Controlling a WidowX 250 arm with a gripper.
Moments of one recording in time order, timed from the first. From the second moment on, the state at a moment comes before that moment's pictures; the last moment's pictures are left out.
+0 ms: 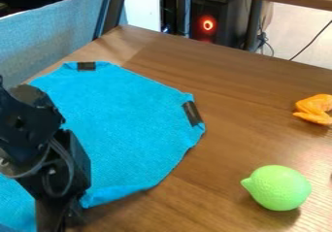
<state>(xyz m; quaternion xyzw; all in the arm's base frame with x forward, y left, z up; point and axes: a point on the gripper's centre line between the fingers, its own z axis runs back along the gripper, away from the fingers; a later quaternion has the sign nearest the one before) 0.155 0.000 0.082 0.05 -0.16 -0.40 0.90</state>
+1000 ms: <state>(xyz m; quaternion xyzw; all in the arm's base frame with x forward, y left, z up) 0.289 0.104 0.139 0.09 0.05 -0.17 0.98</state>
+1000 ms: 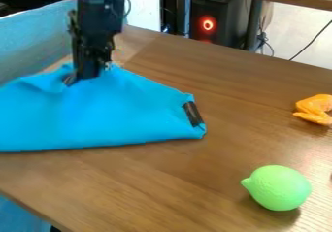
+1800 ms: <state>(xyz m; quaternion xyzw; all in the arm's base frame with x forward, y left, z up) 0.349 0.172 0.134 0.13 0.04 -0.10 0.99</state>
